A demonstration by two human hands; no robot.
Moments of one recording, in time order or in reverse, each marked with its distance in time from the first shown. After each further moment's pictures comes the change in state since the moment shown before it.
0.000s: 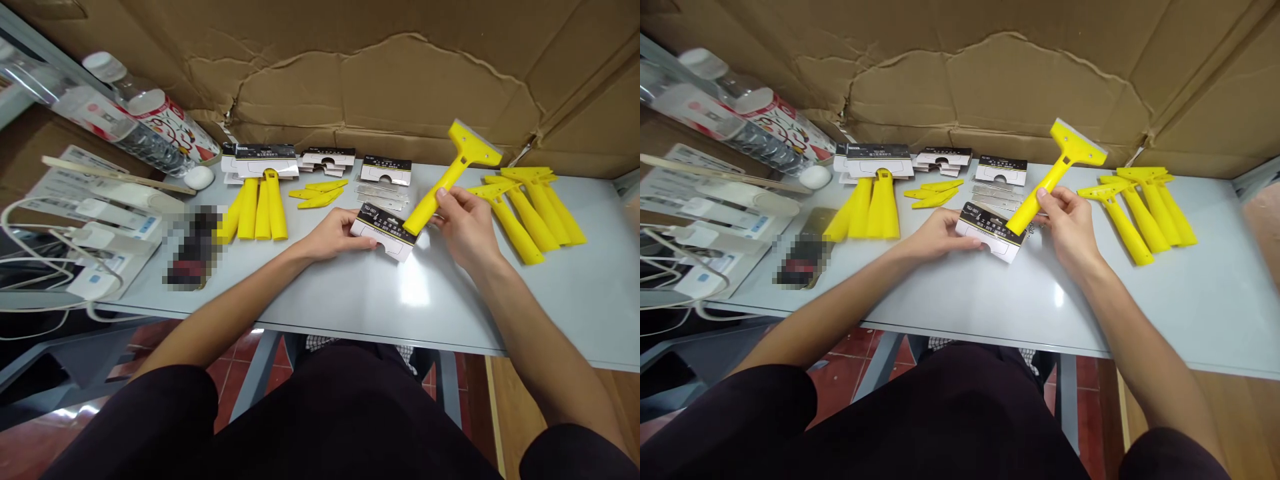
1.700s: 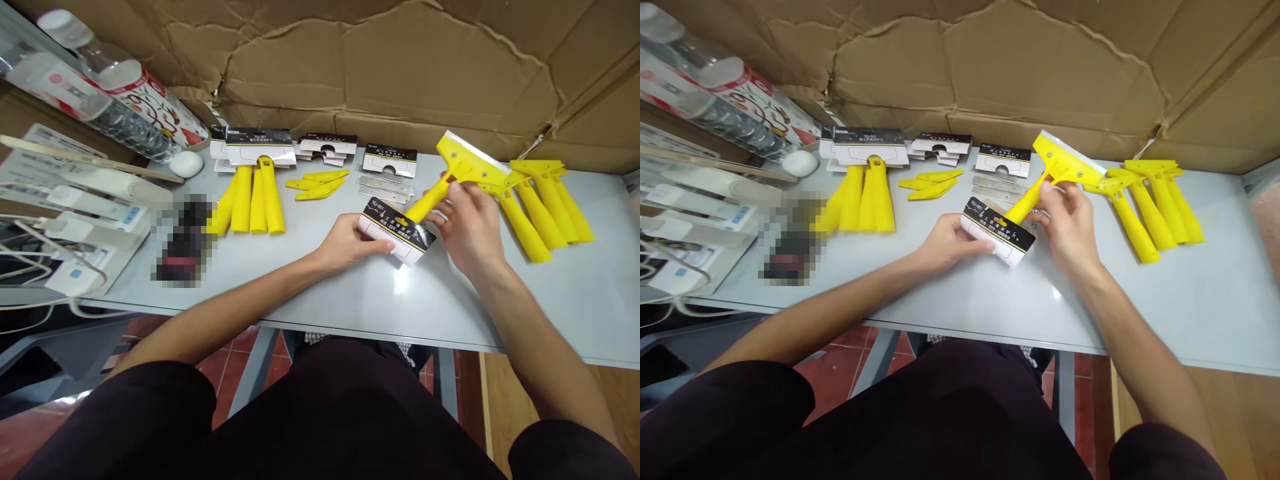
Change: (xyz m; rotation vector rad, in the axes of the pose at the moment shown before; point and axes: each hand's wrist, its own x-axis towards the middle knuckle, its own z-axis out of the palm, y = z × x) left_hand -0.009 -0.001 0.042 -0.275 0.198 -0.155; right_hand -0.011 -0.002 0.011 0.024 0.004 -0.097
